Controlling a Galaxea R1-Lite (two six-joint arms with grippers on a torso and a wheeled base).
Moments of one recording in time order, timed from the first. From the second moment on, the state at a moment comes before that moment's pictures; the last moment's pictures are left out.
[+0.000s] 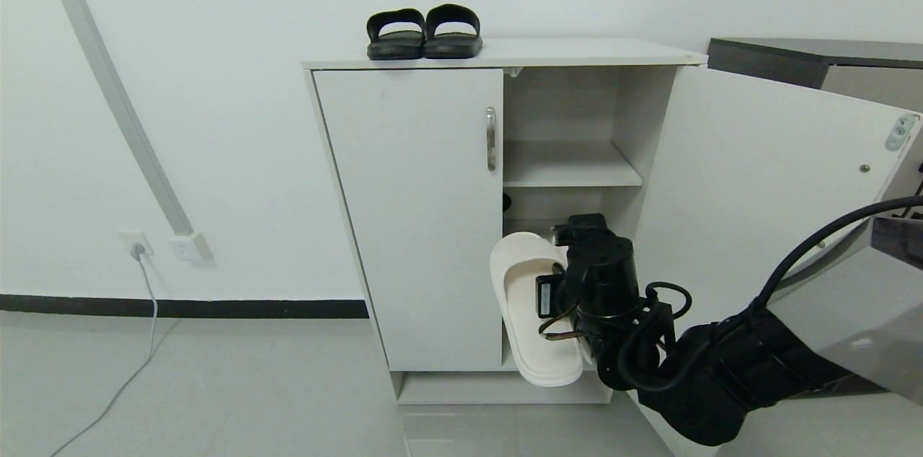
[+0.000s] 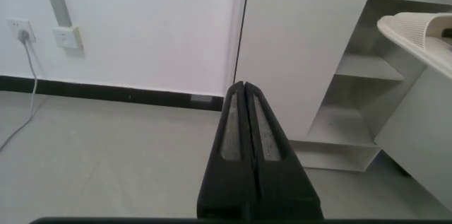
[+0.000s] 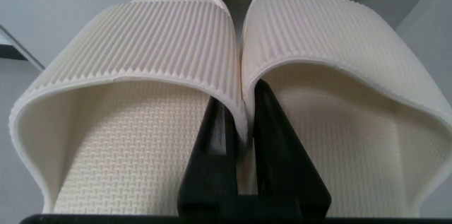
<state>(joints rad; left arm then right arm) 0.00 0.00 0.00 0.00 0.08 -0.09 0.79 2.09 -0.97 -0.85 -0.64 0.21</state>
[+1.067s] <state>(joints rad) 0.00 0.00 0.00 0.00 0.08 -0.10 0.77 2.21 -0.98 -0.90 -0.65 0.22</state>
